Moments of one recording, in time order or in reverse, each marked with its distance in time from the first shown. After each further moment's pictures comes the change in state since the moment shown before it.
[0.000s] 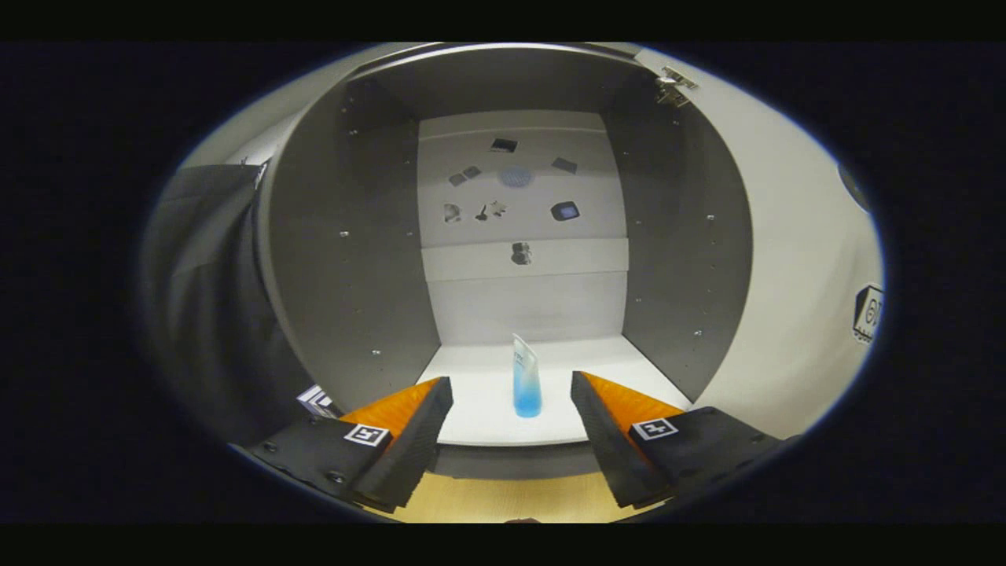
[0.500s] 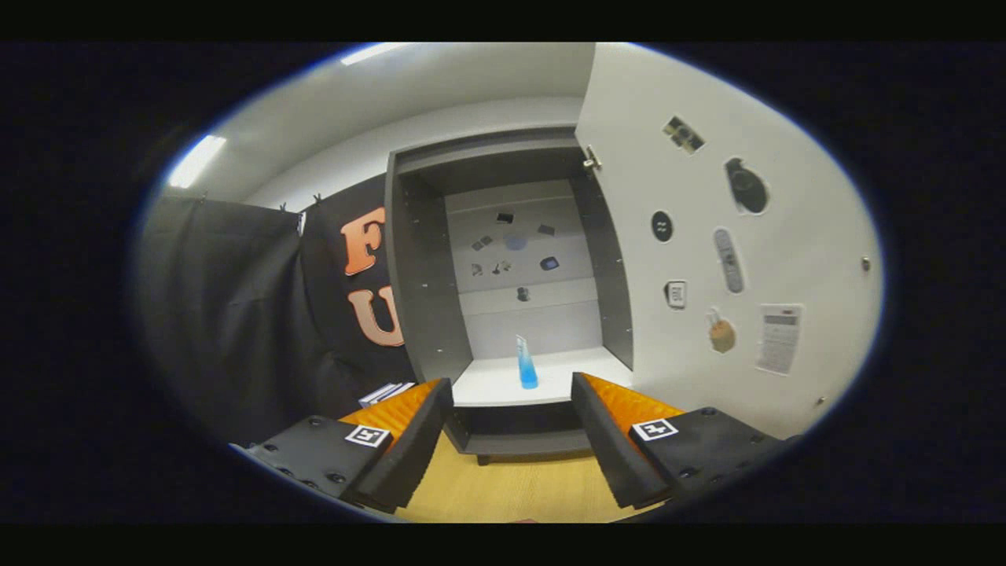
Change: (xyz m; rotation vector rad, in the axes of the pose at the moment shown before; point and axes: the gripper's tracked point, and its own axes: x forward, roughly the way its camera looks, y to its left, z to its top) arm -0.214 -0.031 -0.008 0.071 -0.203 0.054
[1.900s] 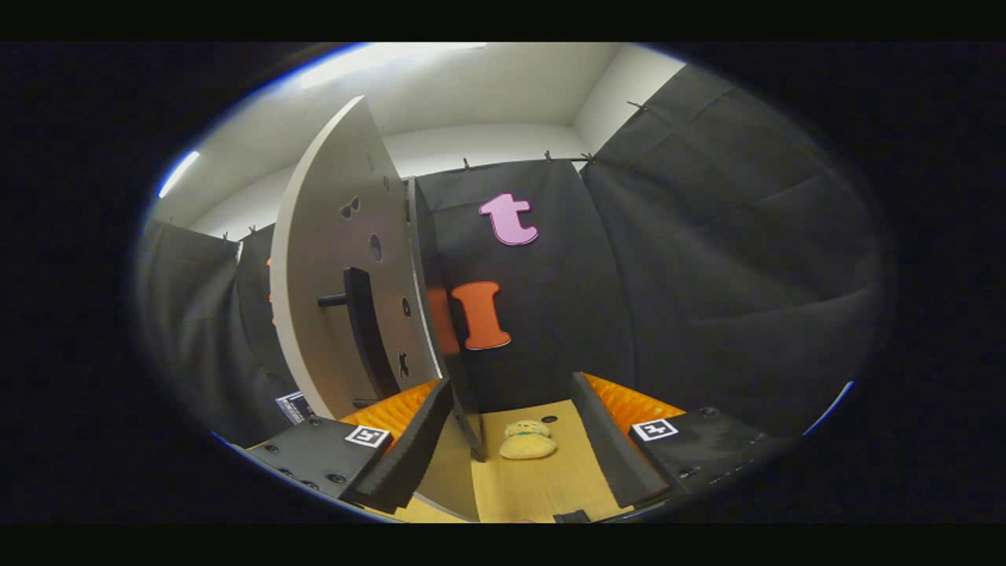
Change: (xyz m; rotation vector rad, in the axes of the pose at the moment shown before) arm -0.130 -0.277 0.037 0.017 -0.116 -0.223
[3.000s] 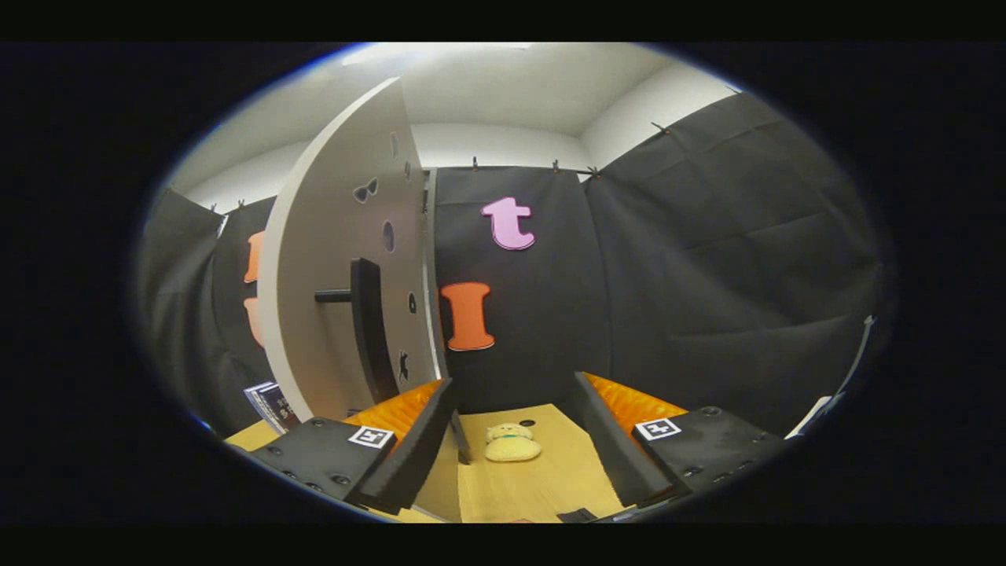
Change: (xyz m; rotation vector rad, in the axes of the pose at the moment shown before) arm -0.003 0.064 -0.003 -0.130 -0.025 -0.139
